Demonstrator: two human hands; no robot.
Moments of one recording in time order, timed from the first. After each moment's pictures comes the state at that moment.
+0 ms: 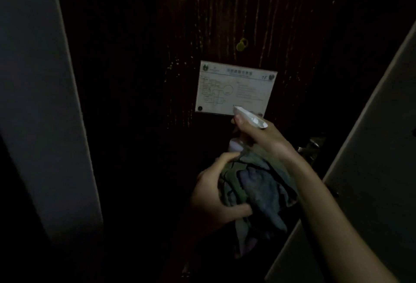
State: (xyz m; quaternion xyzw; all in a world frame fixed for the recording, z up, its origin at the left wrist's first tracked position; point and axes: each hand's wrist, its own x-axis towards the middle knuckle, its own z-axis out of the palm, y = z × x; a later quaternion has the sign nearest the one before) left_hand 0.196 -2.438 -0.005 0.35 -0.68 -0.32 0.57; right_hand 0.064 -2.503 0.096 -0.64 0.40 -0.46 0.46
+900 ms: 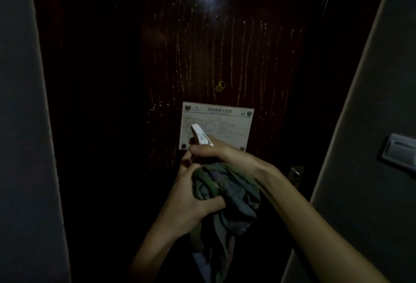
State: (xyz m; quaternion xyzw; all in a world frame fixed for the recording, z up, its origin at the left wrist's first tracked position) left_hand 0.227 -2.484 0.052 0.35 -0.68 -0.29 0.57; right_hand 0.104 -2.525 0.143 -0.71 0.33 -0.29 0.55
